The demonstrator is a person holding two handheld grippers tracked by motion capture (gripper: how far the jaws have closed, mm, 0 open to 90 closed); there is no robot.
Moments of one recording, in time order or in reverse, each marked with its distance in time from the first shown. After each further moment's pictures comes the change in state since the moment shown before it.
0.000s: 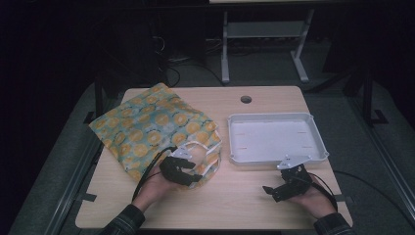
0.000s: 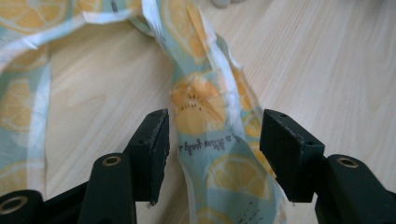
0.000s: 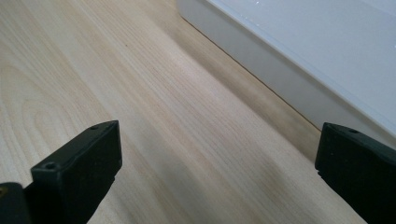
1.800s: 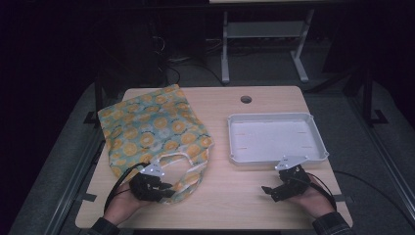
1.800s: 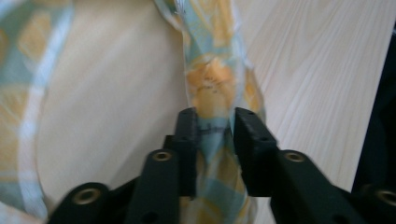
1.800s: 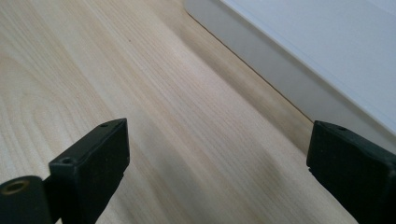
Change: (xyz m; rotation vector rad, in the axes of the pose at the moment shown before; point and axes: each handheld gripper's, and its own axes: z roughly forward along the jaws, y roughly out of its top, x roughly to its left) left arm -0.013 -0.055 -0.068 0.050 -0.036 -0.042; right arm 0.002 0.002 0.003 0.015 0.002 -0.036
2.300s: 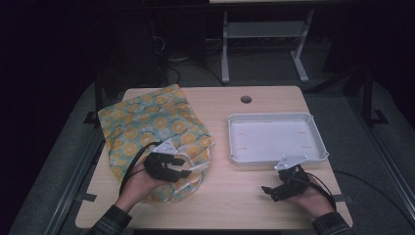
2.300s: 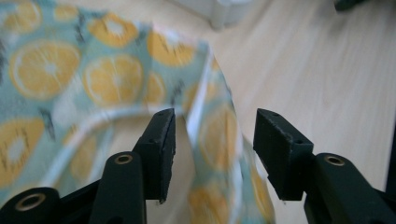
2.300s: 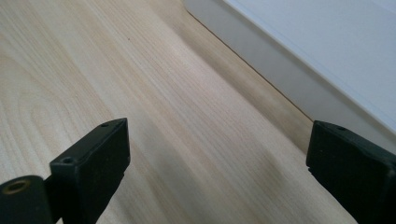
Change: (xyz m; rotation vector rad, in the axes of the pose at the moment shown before) left arm 0.012 0.069 0.007 -0.093 0.040 0.016; right arm 0.000 0.001 0.001 0.009 -0.002 0.000
